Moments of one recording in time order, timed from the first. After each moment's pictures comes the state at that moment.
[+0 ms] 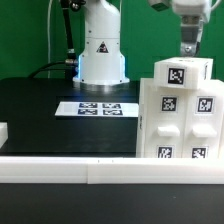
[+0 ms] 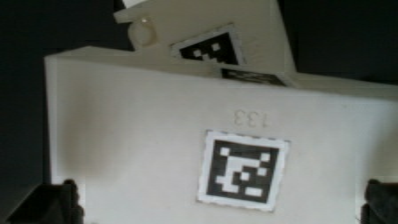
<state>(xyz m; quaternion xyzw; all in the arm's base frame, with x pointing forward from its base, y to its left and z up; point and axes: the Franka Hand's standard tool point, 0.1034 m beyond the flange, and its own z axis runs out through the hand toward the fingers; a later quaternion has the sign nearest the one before) 0.622 0.086 0.173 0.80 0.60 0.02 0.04</state>
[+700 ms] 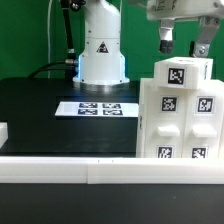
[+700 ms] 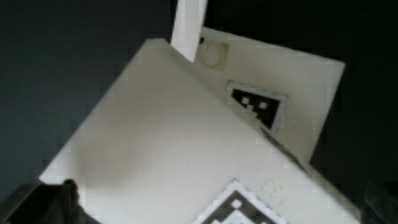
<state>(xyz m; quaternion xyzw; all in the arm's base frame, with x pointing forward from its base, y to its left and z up) 0.623 0.069 0.175 0.59 0.81 -0.01 0.06</state>
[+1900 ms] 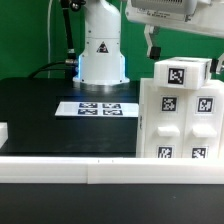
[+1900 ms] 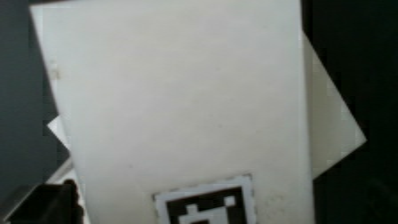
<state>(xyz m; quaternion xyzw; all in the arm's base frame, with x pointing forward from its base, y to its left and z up) 0.614 0.080 0.156 0.31 0.95 -0.07 0.05</state>
